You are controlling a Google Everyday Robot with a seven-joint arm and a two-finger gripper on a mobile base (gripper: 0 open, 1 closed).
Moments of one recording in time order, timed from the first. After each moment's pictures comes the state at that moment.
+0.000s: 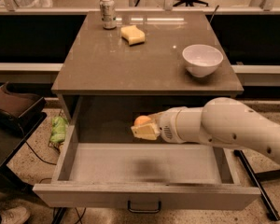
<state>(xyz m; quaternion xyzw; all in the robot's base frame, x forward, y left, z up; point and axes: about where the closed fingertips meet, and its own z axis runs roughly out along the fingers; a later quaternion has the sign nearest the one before) 0.513 -0.023 0.749 -0.32 0.83 0.24 0.39</state>
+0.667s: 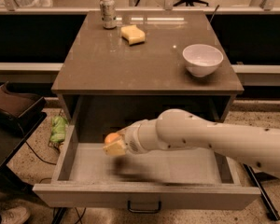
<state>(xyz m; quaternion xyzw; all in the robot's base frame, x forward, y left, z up) 0.505 0.072 0.678 -0.41 0.81 0.26 0.34</state>
